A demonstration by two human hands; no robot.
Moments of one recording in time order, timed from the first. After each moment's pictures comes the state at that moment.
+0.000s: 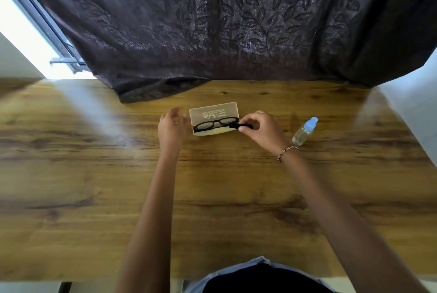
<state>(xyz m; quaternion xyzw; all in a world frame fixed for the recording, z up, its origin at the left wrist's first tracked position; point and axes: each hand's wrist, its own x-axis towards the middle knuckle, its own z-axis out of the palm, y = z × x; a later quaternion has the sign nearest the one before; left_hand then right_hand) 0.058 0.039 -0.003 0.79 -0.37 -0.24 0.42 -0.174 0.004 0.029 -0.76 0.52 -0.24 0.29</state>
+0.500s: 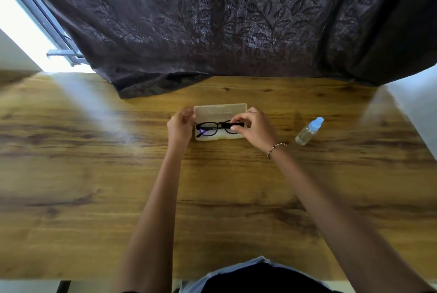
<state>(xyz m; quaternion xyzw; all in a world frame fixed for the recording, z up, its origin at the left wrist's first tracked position) 0.053 0.023 -0.031 0.74 -0.39 -0.31 0.46 -0.149 -0.010 0.009 -0.77 0.53 -0.22 0.30</state>
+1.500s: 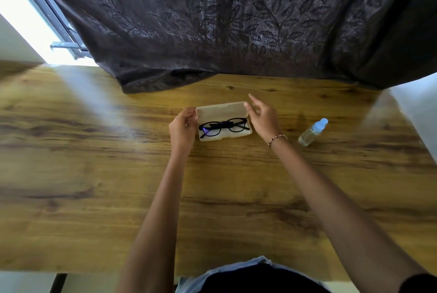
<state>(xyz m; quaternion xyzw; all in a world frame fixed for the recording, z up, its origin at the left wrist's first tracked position) 0.051 0.035 -0.044 0.73 -0.43 -0.22 0.48 -0.149 -0.037 -0.008 -0.70 0.58 -0.27 0.32</state>
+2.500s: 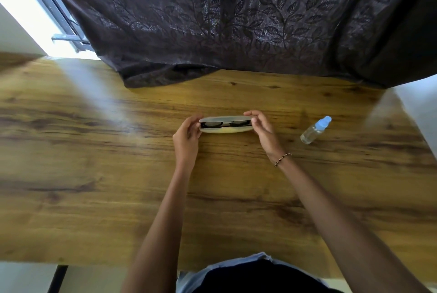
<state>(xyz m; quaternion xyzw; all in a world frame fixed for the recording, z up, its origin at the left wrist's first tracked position) 0.033 0.070 -0.060 0.64 -0.37 -0.33 0.59 -0.167 -0.008 -0.047 -0.65 0.46 -0.35 0.50</state>
